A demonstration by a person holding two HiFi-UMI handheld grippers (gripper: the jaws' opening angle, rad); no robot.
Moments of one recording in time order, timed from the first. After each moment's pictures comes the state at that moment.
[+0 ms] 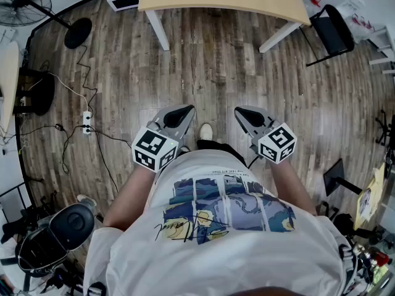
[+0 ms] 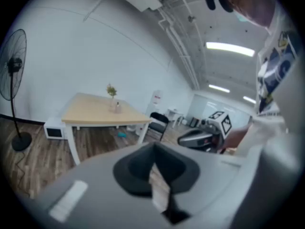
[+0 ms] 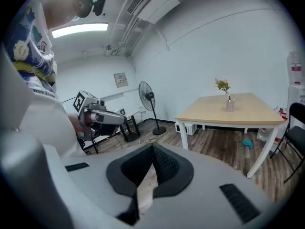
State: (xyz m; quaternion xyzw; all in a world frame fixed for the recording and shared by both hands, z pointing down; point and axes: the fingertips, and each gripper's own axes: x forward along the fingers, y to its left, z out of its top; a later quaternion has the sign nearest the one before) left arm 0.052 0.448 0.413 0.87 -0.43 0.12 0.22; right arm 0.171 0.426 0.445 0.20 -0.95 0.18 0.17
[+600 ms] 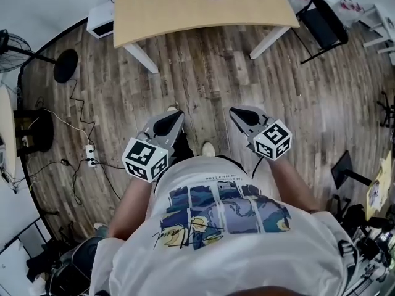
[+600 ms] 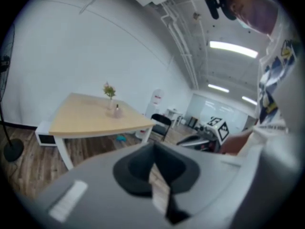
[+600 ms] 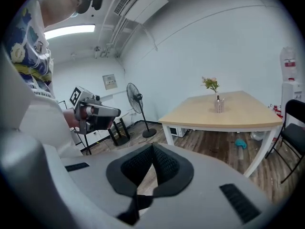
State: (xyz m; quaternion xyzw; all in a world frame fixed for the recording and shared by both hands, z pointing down) left arm 0.020 0.290 0.422 0.87 -0.41 0.11 0.23; right arm 0.157 0.271 0.476 0.24 -0.93 0.20 0.18
